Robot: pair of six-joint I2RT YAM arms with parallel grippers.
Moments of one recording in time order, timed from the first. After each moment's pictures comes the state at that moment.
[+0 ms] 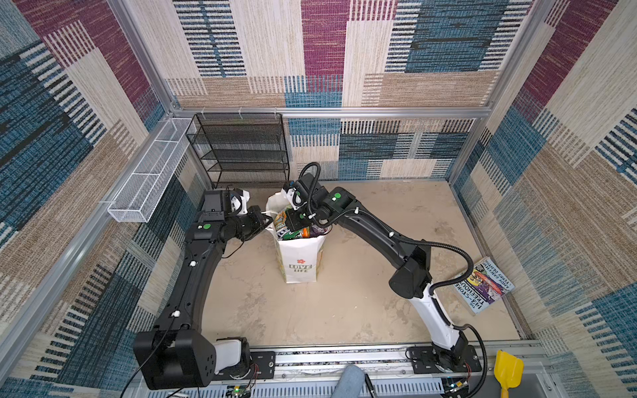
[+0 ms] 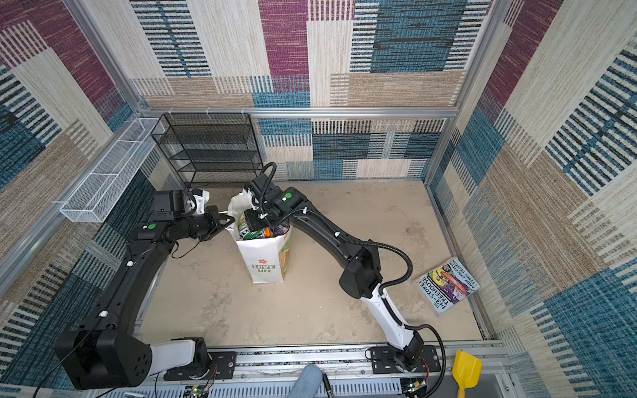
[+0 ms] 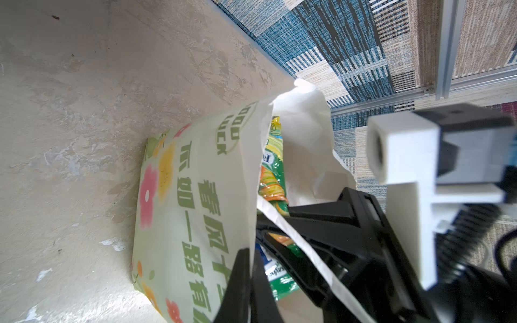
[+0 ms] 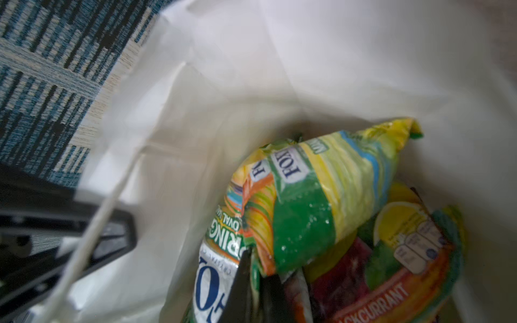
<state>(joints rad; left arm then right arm) 0.02 1.29 1.23 -0.70 0.60 -0.57 0.85 2.32 2.47 -1.01 -0.19 0.34</state>
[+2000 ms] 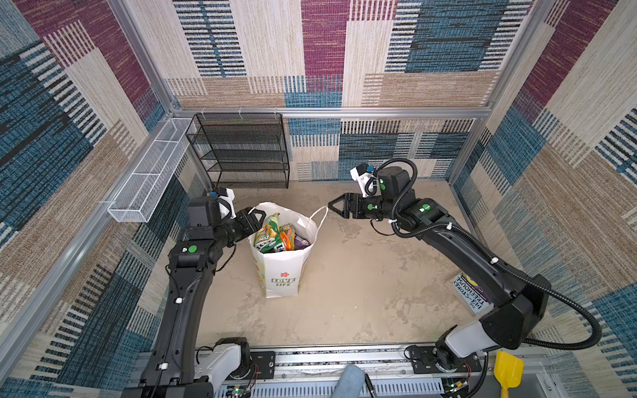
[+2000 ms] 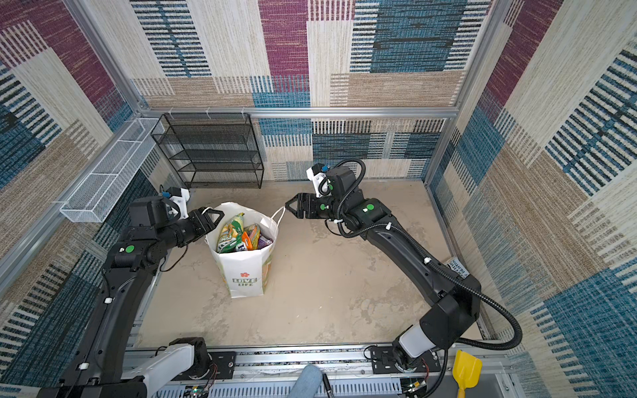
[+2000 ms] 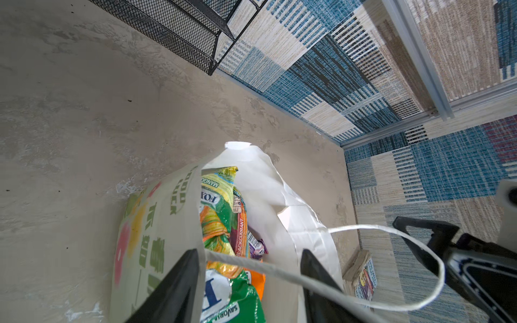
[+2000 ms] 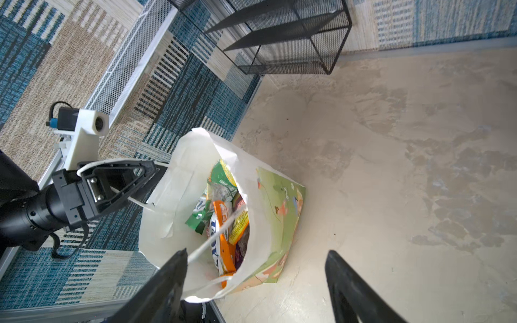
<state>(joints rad) 0.02 1.09 1.21 -0.71 0.41 -0.52 0.60 1.52 1.53 -0.51 -0.42 0.54</state>
